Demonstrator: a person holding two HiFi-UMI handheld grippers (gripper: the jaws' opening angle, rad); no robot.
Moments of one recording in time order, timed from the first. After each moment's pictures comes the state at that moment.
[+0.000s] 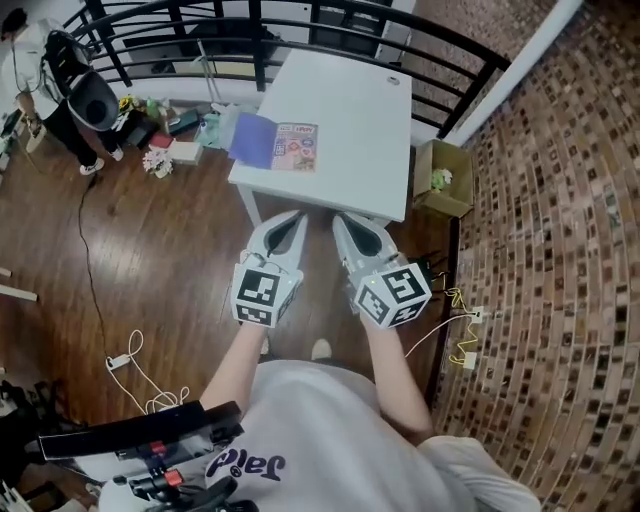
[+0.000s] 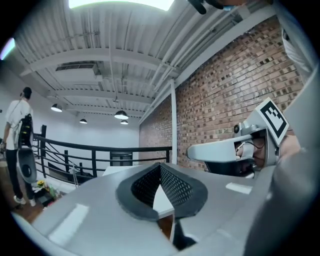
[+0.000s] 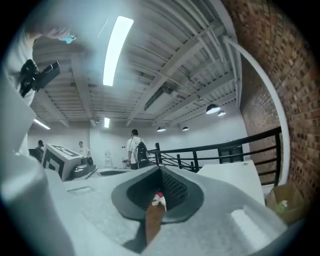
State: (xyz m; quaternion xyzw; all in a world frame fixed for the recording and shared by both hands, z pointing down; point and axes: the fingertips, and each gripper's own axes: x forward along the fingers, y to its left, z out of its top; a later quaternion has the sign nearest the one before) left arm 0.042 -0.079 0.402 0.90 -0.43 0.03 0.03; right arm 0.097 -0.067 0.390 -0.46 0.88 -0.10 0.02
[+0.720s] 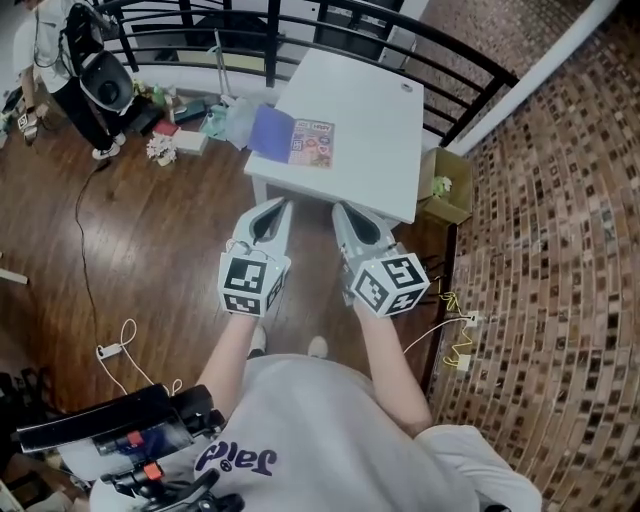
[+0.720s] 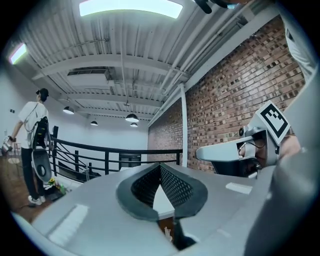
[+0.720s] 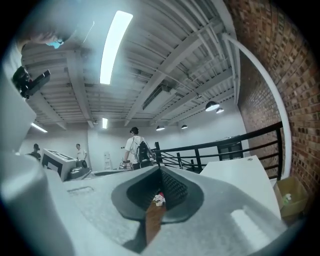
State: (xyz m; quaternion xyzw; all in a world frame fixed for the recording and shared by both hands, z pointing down) left arm -0.044 -0.084 0.393 0.88 -0.48 0.00 0.04; right arm 0.038 -0.077 0.382 -0.47 0.88 -0.12 0.02
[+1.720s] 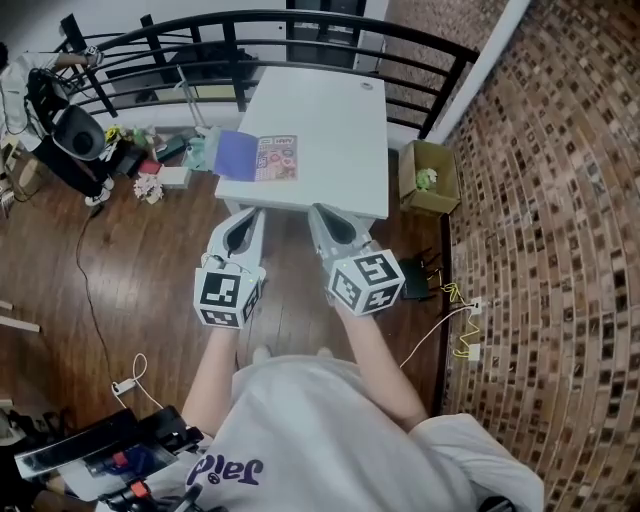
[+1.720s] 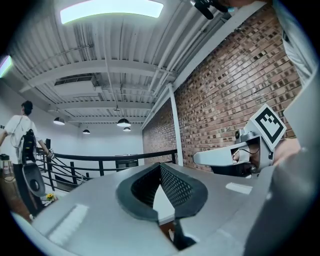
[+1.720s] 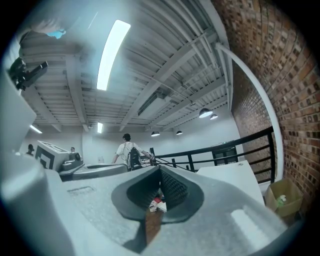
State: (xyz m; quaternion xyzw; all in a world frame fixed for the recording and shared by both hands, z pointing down) left arm 0.012 -0.069 0.369 0.89 -0.45 0.03 -0.02; right arm 0.100 -0.067 0.378 -0.50 0.86 -0.10 0.05
